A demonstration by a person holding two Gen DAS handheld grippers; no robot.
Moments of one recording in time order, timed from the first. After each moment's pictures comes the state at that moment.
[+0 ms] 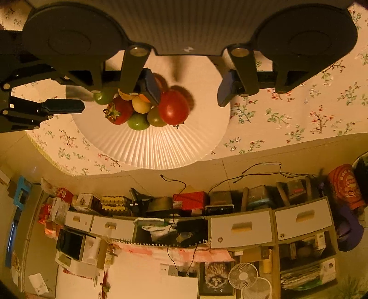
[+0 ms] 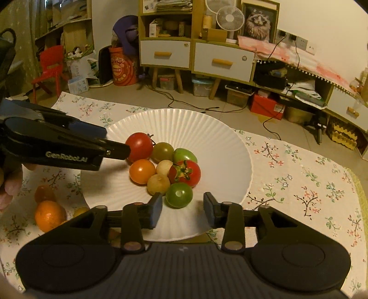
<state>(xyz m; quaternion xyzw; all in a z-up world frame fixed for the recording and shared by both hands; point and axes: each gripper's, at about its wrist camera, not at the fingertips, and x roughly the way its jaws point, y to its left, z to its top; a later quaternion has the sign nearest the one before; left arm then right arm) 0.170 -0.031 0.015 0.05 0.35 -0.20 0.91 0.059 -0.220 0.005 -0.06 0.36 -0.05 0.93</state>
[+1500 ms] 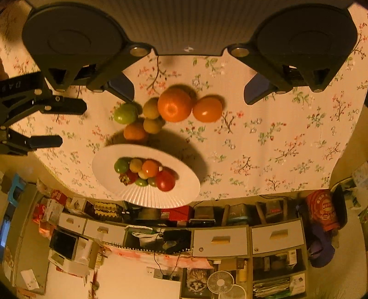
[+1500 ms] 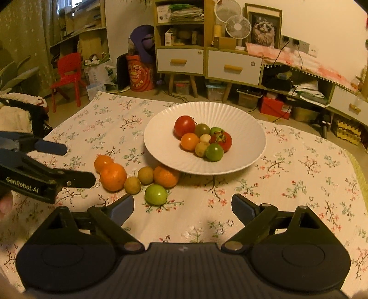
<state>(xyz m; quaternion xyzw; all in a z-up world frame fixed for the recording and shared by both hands) 0.047 0.026 0.002 0.04 0.37 -0.17 0.91 -0.019 -0.173 0.000 -0.04 0.34 -0.02 0.94</state>
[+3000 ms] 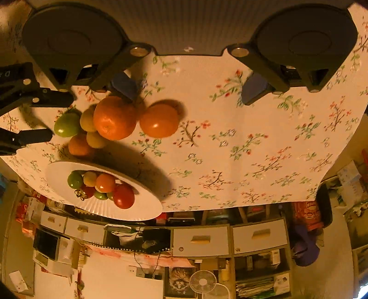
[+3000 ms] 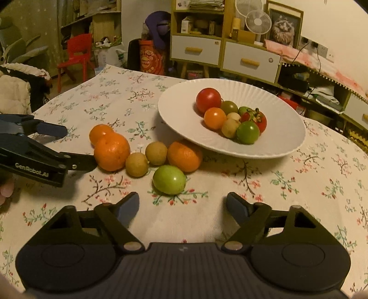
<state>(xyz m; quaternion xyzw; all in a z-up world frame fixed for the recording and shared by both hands) 0.075 0.046 -0.045 0.05 0.35 -0.12 0.93 0.006 -0.151 -0.044 -0.08 0.35 0.00 0.93</state>
